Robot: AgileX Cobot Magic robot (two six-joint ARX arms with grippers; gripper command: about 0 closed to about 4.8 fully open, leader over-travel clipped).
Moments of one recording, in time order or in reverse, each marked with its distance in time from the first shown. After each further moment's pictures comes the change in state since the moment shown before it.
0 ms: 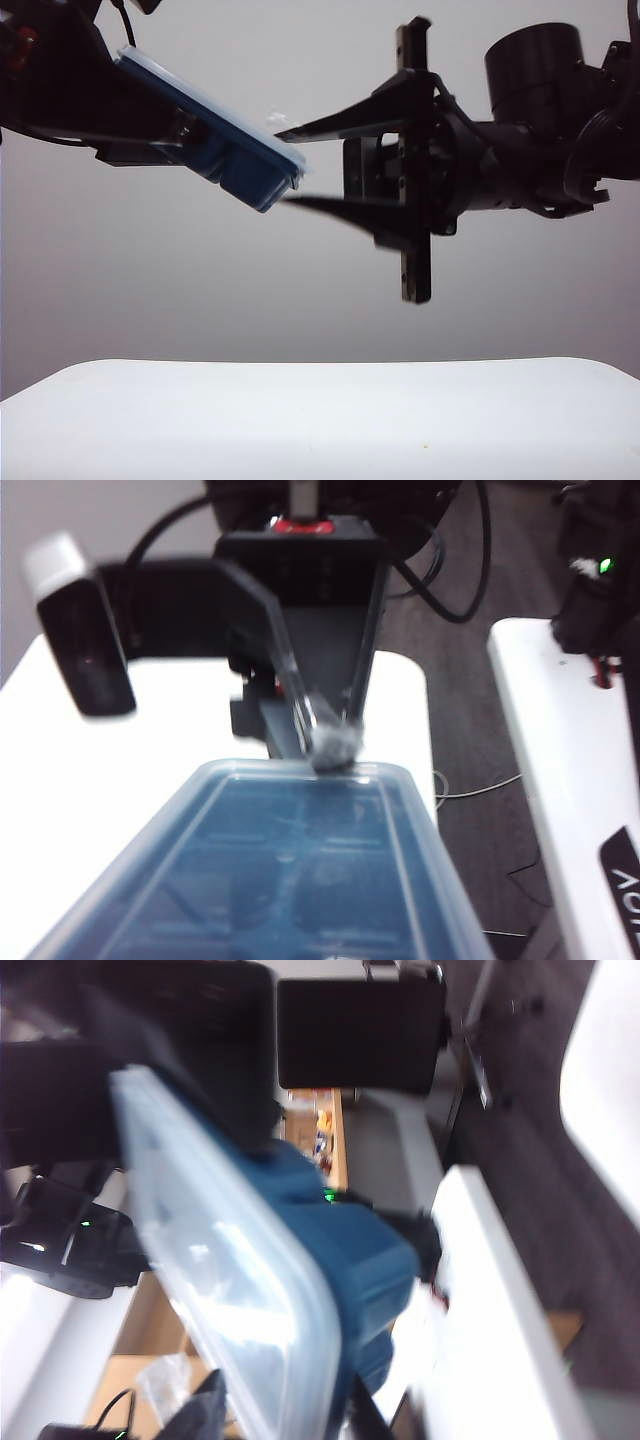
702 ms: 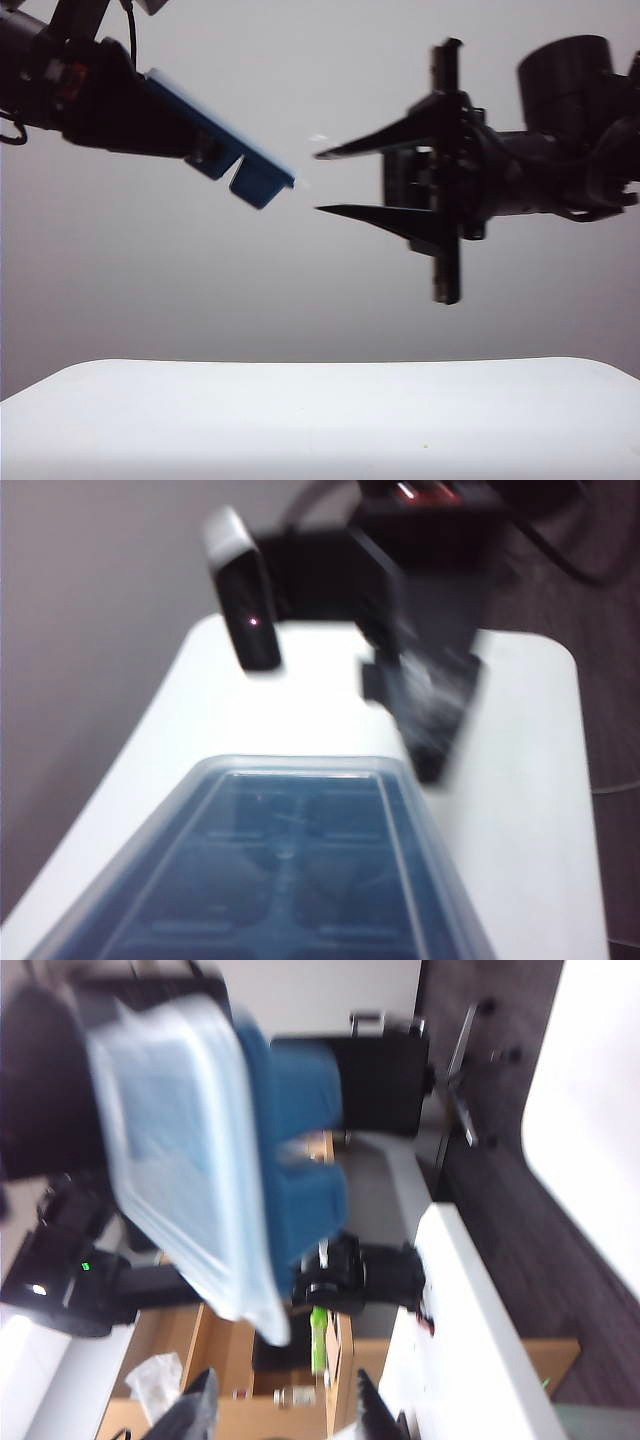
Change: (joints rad) left arm 0.002 -0.001 0.004 0.175 -0.192 -0.050; right arm -0.067 0.000 0.000 -0.048 0.010 -0.026
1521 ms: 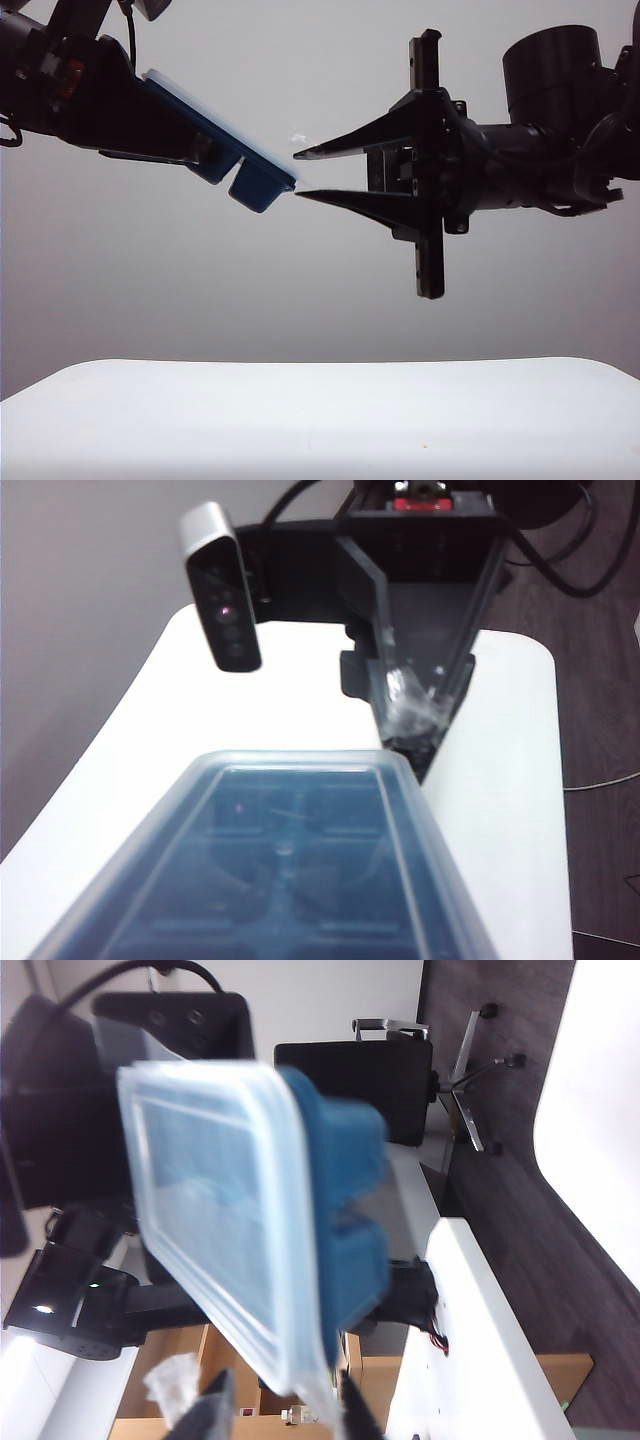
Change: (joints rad) left arm 0.000 0.000 0.002 -0.049 0.012 -0.010; right arm 0.032 0.000 0.011 0.041 0.047 0.066
